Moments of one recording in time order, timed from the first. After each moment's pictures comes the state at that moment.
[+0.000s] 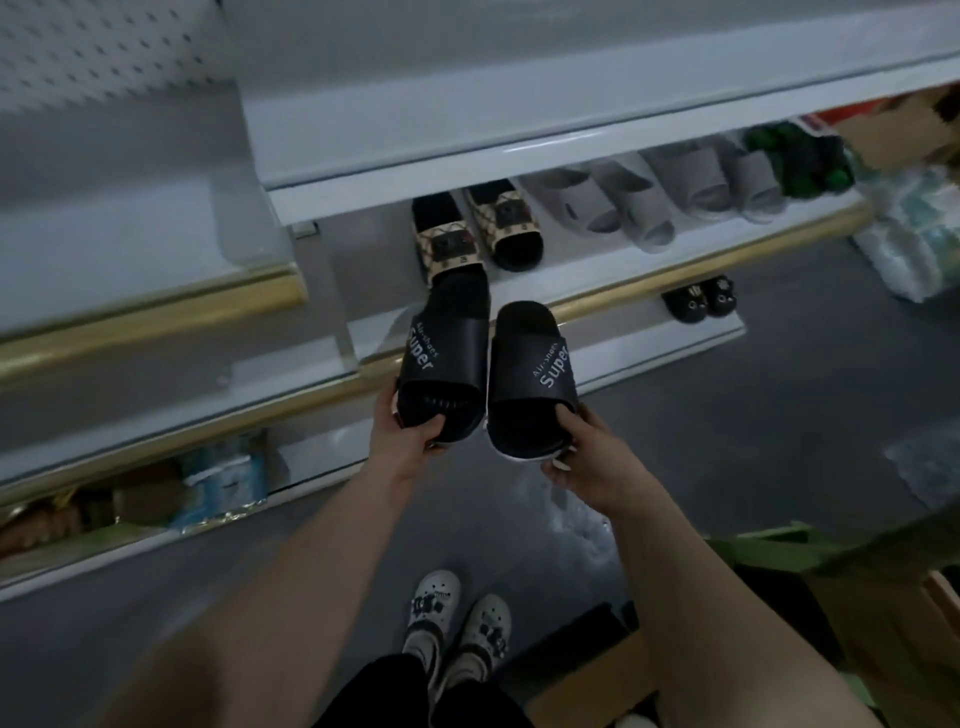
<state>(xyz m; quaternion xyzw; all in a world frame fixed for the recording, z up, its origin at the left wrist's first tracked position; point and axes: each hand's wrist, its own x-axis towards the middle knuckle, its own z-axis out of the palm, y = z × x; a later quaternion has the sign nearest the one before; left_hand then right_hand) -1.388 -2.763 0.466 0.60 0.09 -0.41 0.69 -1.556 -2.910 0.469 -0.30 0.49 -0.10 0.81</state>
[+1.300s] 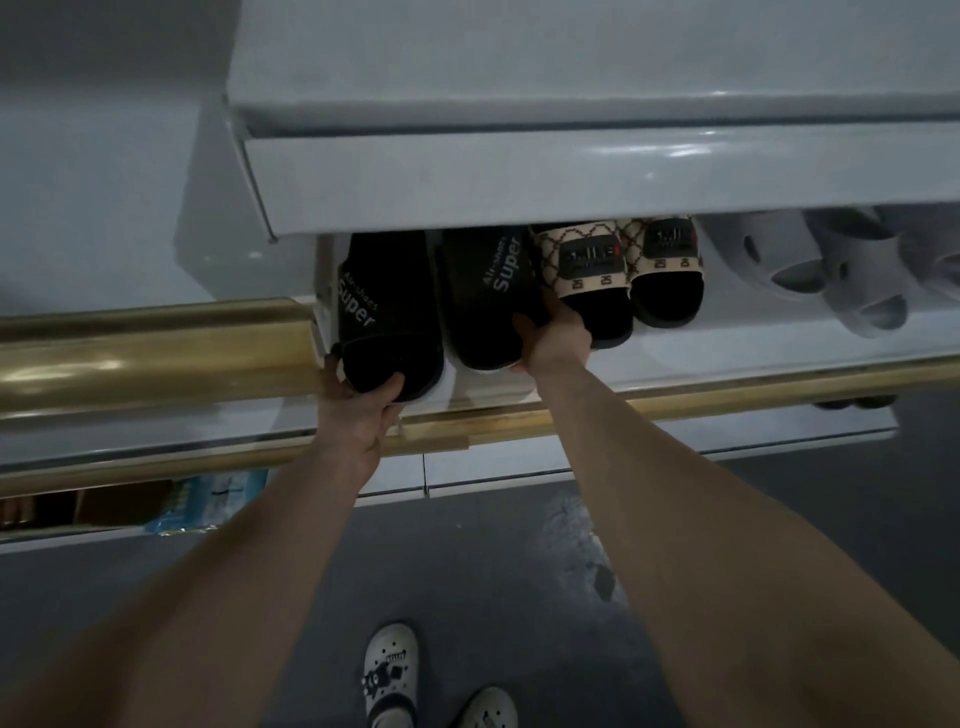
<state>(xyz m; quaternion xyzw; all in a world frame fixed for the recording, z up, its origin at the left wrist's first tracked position) -1.185 -2.797 0.346 0.58 0.19 -0.26 0.75 -1.227 -2.996 0.359 -0.71 0.48 -0.06 0.52</state>
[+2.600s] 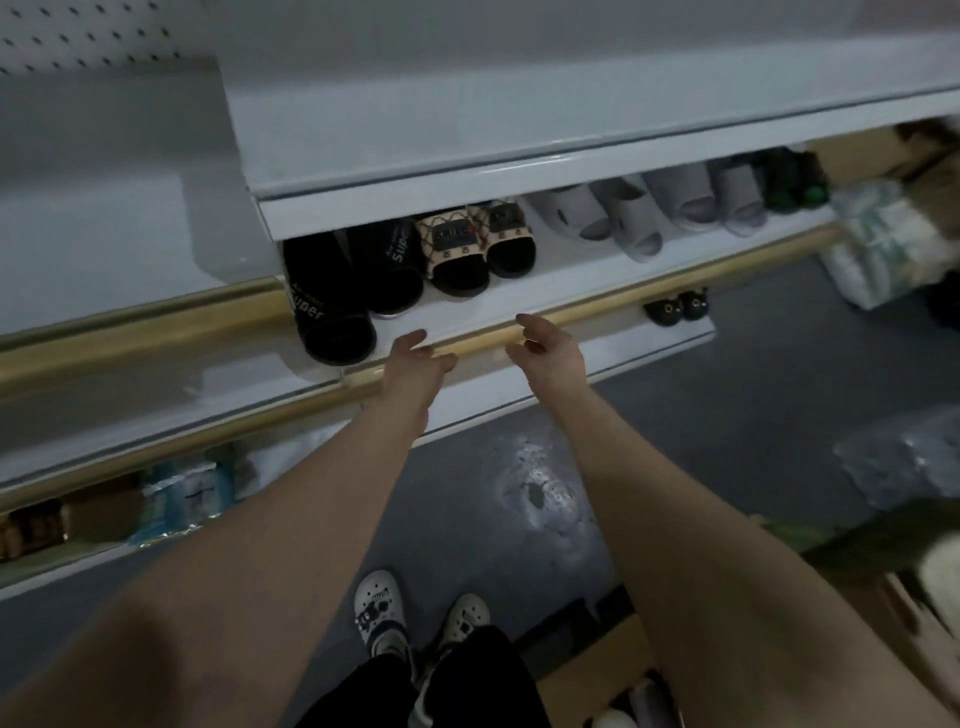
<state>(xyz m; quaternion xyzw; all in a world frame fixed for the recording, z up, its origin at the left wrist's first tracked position) -1.322 -2.836 0.490 0.70 0.02 -0.42 0.57 -1.442 -2.955 0.503 -0.71 0.48 -0.10 0.51</state>
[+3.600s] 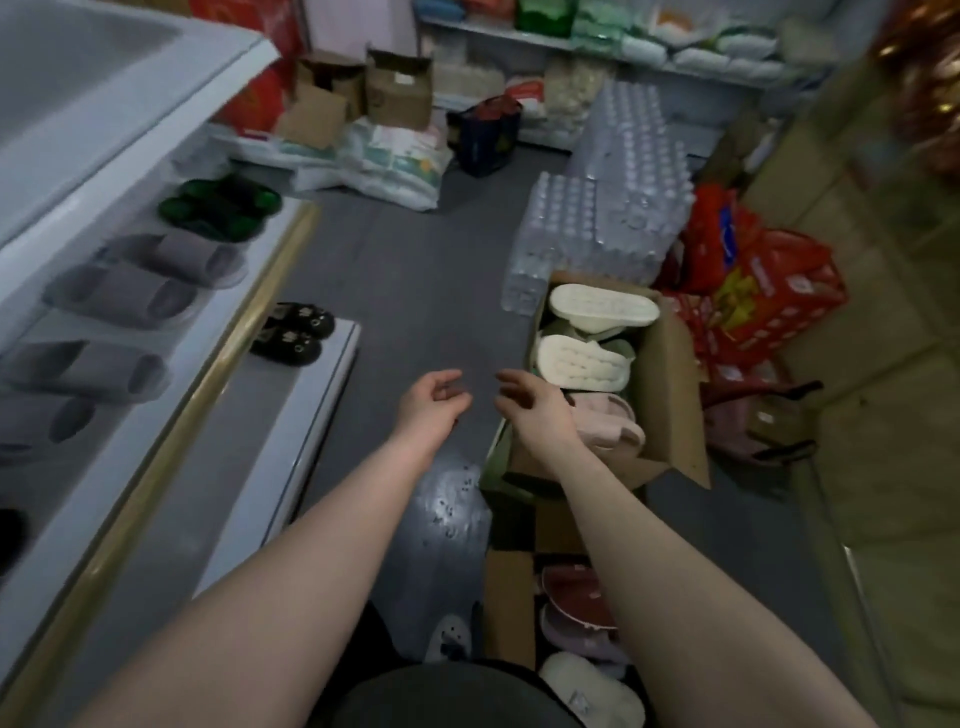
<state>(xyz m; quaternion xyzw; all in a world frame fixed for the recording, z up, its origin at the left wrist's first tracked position) -1.771 -3.106 0.531 0.56 -0.46 -0.61 0.33 -1.912 -3.056 0.550 -0.44 0.74 -0.34 0.38</state>
